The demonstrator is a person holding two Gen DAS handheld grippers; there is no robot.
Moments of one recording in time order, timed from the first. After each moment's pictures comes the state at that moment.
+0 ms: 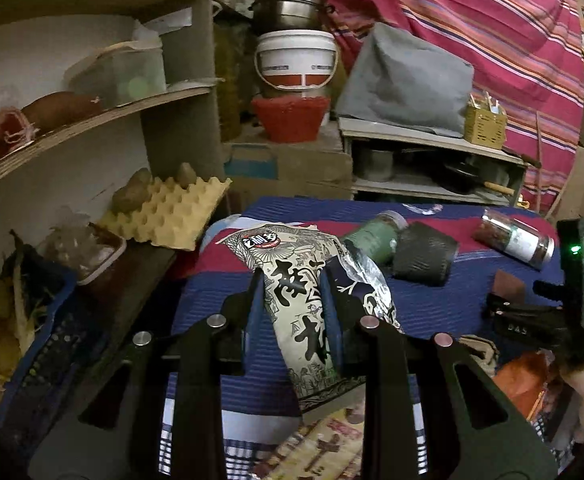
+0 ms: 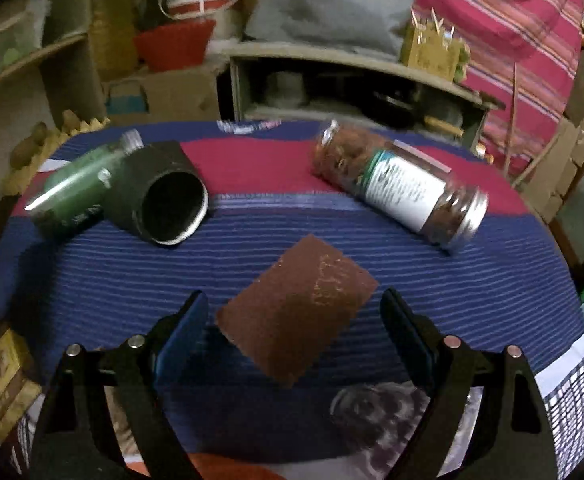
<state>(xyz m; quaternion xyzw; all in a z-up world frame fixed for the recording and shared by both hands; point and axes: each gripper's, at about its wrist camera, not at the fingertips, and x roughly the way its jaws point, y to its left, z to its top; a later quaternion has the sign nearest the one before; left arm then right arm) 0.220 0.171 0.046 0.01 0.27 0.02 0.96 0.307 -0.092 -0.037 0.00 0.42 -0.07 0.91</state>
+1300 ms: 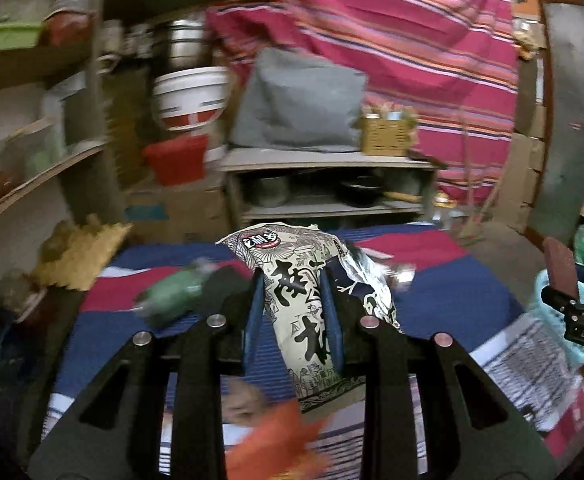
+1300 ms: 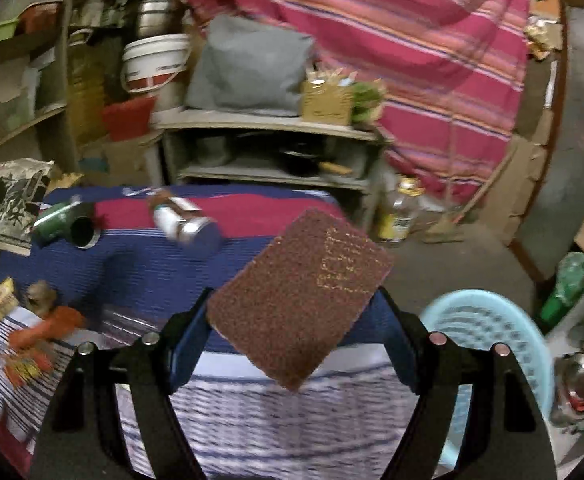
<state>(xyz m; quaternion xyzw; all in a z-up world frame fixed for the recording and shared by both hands) 0.187 -0.058 0.097 0.04 0.24 -0.11 0.96 0.141 -0.342 0.064 -0.01 0.31 -0.10 0.95</state>
